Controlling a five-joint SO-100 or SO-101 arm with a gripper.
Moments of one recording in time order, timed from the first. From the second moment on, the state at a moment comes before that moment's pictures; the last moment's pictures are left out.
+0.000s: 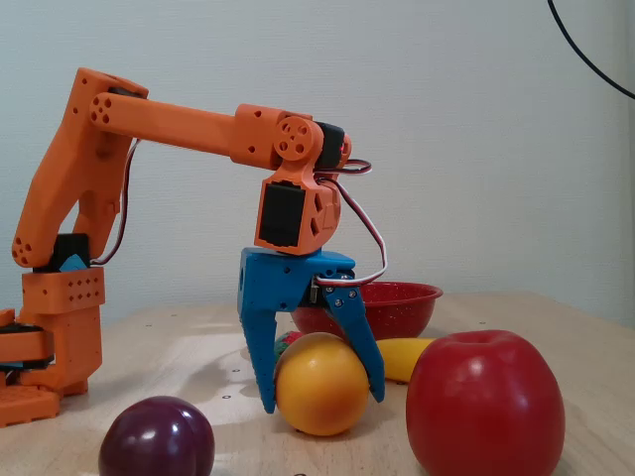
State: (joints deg) arm -25.8 58.5 71.2 87.3 43.0
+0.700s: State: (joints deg) arm -25.8 72.2 58.6 97.4 39.5
